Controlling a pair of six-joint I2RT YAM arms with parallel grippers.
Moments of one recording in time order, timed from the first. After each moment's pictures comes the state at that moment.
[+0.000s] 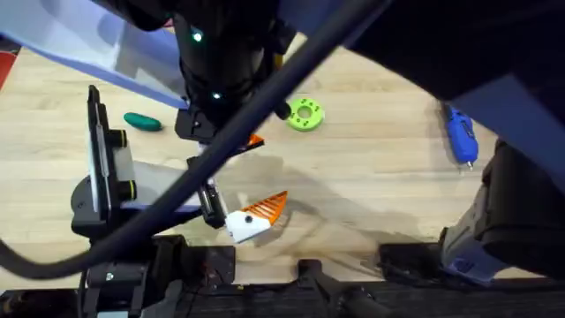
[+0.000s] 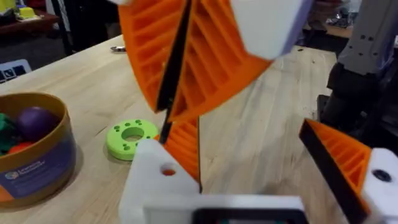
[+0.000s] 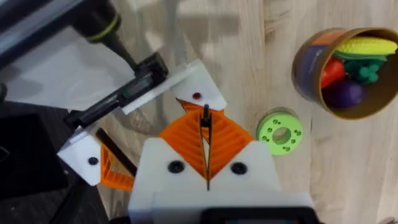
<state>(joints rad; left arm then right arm) 0.04 0.01 0.01 -0.14 1.21 0.05 1.11 1.99 2.28 -1.54 0.04 -0.34</state>
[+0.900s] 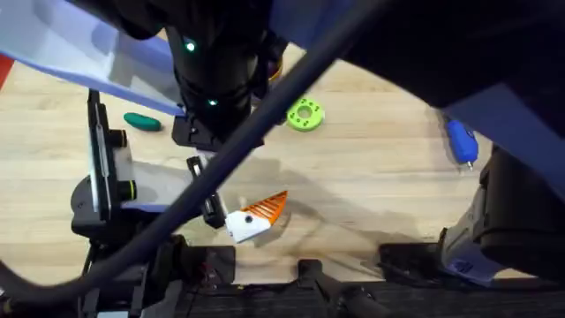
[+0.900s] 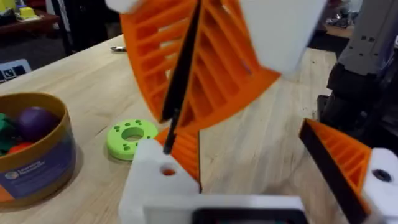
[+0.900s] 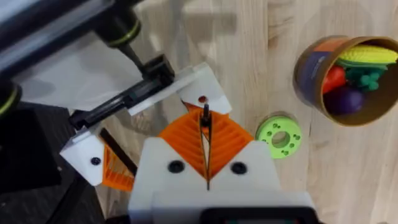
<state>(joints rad) 0.04 0.01 0.01 -0.14 1.21 0.05 1.13 2.00 2.28 -1.54 0.04 -0.36</state>
